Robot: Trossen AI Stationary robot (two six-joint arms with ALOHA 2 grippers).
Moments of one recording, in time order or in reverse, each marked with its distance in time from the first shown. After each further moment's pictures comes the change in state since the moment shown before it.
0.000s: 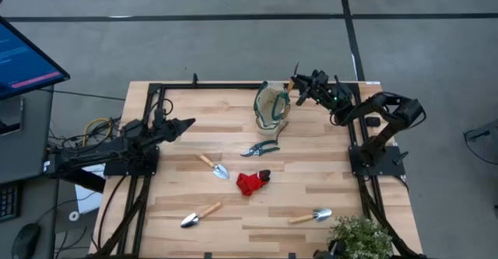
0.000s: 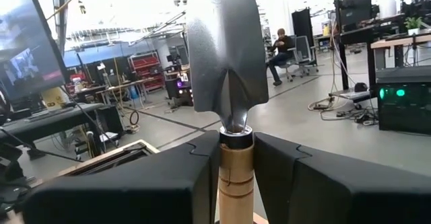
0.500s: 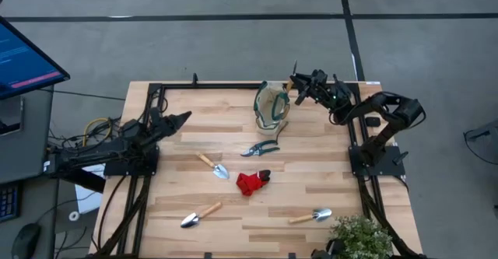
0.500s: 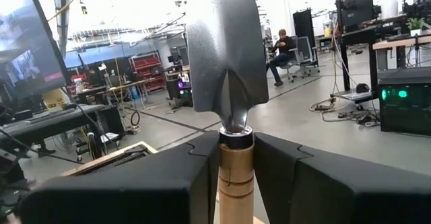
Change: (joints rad) left arm 0.000 0.000 0.000 0.071 -0.151 -0.025; right arm 0.009 0.000 0.035 -0.028 -0.007 0.000
